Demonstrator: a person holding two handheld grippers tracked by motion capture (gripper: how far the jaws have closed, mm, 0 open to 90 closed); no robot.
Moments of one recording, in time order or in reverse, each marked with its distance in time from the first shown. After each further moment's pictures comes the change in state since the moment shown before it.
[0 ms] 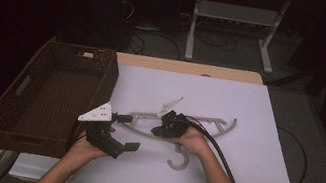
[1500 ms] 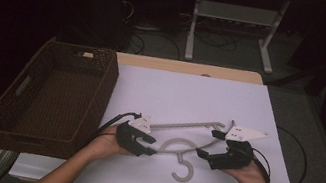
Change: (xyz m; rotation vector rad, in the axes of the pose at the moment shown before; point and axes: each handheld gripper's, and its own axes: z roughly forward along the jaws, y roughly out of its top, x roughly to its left) left arm 0.014 -0.010 0.088 0.499 -0.123 0.219; right arm 0.059 -0.104 -0.150 -0.334 -0.254 0.225
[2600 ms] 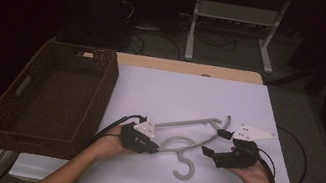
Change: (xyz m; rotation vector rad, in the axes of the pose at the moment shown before) left arm -0.001 0.005 0.006 0.029 -0.003 0.076; right arm -0.010 -0.006 -0.009 -0.026 -0.025 0.031
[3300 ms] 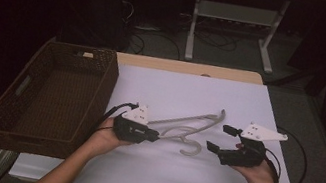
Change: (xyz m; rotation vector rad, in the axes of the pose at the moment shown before) left arm -0.002 0.018 -0.045 -0.159 0.080 -0.040; right arm -0.002 0.006 -0.015 -0.087 -0.037 0.009
